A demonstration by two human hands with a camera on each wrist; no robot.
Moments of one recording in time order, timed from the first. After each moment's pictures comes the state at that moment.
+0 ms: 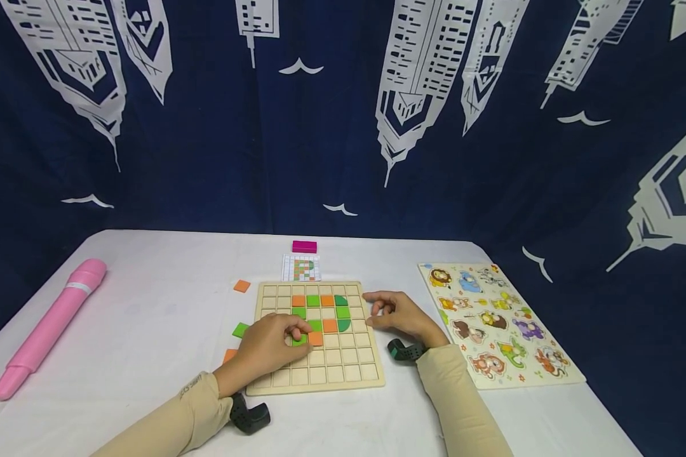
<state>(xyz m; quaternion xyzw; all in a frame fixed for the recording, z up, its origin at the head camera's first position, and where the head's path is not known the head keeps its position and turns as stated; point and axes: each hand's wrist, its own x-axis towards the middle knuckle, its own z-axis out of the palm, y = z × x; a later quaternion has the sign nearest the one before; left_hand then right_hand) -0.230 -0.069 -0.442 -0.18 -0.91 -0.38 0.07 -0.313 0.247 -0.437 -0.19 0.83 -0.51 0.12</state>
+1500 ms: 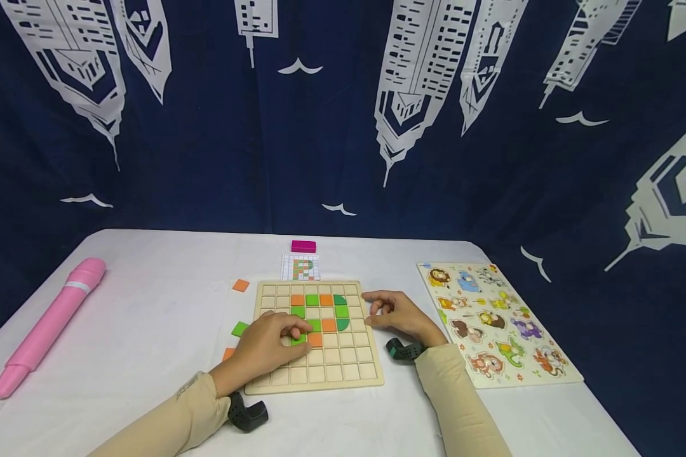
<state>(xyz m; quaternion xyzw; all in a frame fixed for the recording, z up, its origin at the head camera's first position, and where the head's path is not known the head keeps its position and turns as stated) -0.228 -0.072 -0.441 -0.19 -0.90 -0.38 0.07 -0.312 0.247 -0.435 -0.20 0.82 -0.52 0.12</state>
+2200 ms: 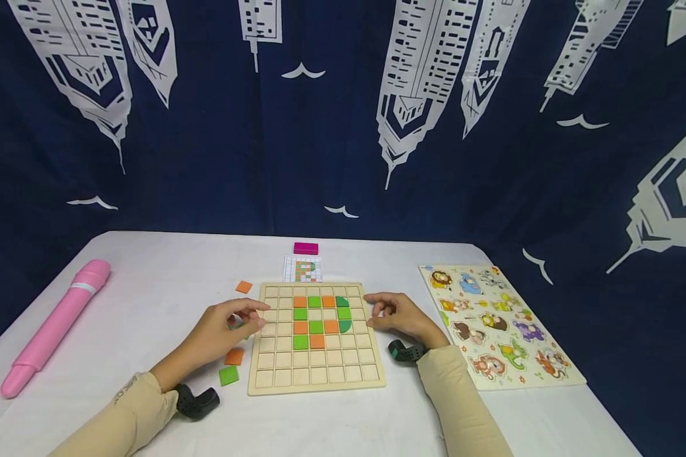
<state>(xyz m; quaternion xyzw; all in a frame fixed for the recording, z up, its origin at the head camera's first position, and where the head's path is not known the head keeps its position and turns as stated) -0.233 -0.156 -0.430 -0.19 -0.87 -0.46 0.08 -0.311 0.246 -0.434 -0.19 0.83 -0.51 0.12</state>
